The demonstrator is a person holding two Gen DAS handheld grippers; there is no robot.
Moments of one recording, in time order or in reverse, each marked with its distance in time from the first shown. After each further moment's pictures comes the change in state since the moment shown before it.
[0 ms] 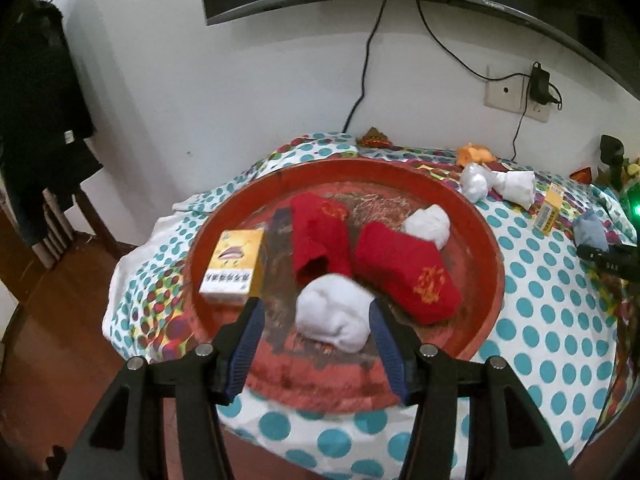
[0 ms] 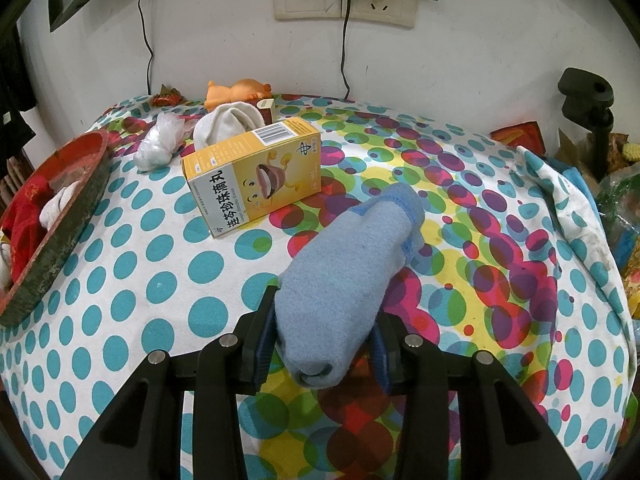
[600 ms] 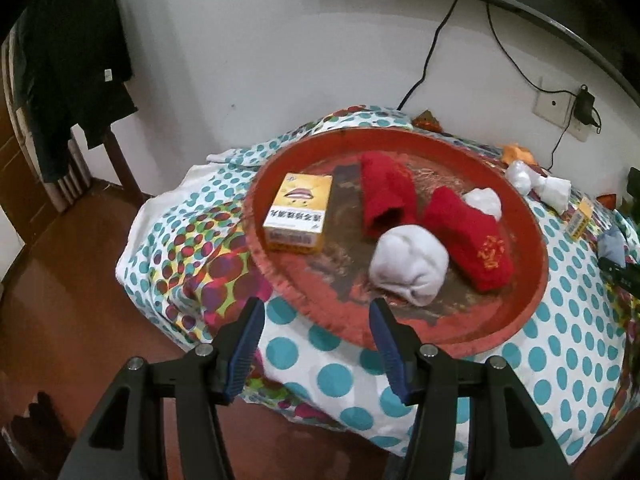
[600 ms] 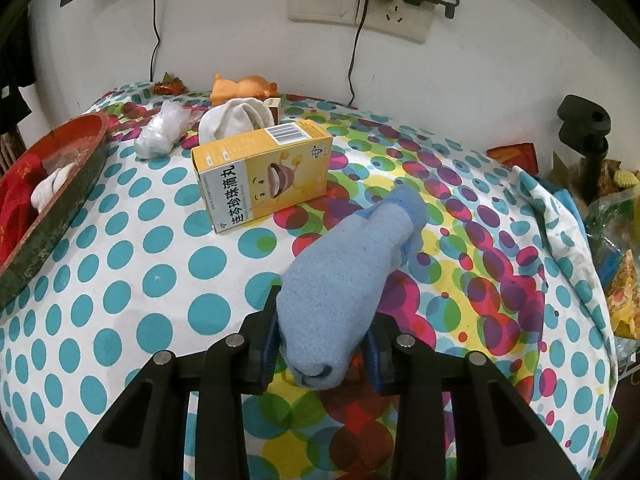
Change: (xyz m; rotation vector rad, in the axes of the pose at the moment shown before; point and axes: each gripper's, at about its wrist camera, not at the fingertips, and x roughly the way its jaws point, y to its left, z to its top) left arm 0.002 0.056 -0.033 -0.150 0.083 0.040; right arm -0.003 0.013 -0.001 -0.072 -0.009 -0.070
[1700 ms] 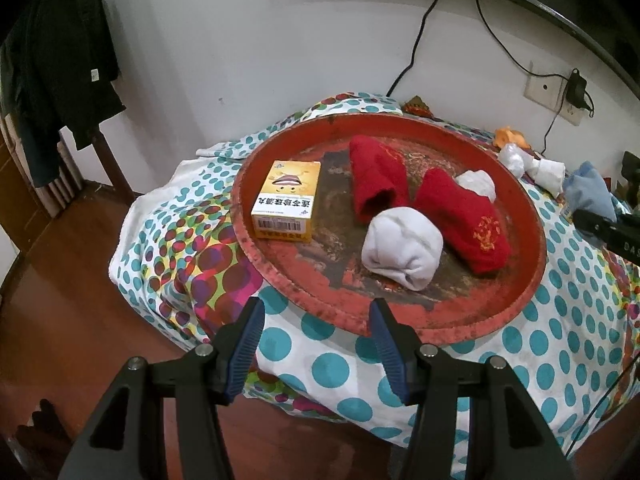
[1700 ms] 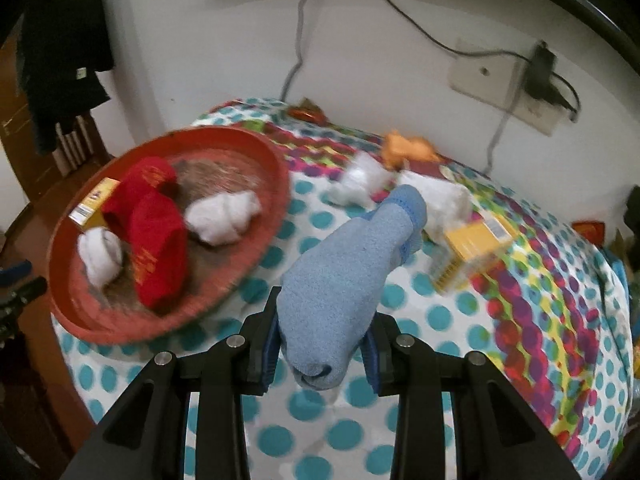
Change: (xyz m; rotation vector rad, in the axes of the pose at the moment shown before) left arm 0.004 -0.006 -0.003 0.031 0.027 -0.021; right arm -0.063 0.152 0.035 -0.136 -0.063 0.223
